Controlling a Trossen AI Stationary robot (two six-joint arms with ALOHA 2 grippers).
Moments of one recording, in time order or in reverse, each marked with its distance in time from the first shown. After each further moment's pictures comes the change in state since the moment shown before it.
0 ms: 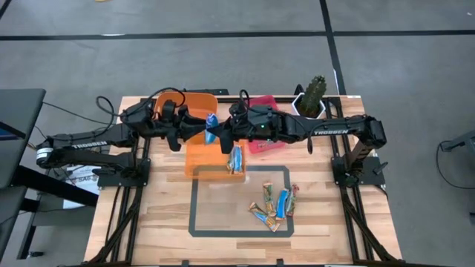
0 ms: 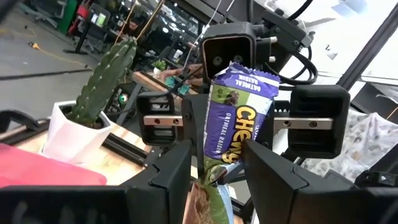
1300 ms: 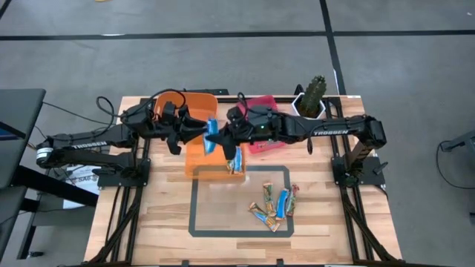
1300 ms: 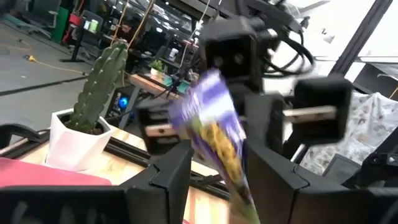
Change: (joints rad) left arm 0.000 0.000 0.000 -0.004 0.011 0.087; right arm 0.019 0.000 -0.001 0.006 -0.158 -0.018
